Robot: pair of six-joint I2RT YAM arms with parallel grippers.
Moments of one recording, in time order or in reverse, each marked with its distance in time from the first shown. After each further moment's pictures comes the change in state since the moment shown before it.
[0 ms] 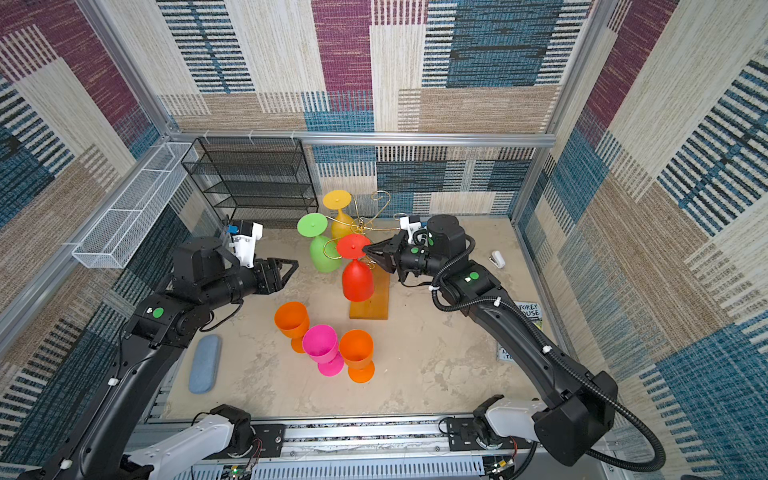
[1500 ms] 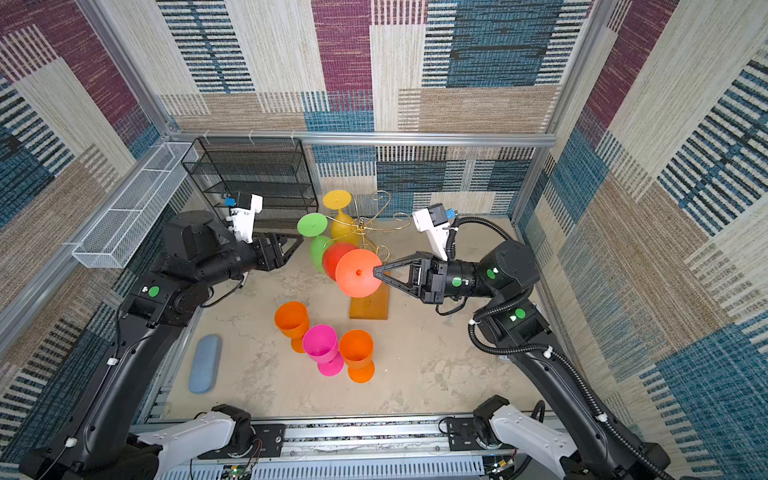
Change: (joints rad) left arm 0.004 0.118 0.181 0.080 0.126 0.018; right arm -0.006 -0.290 -0.069 0.388 -0.404 -0.372
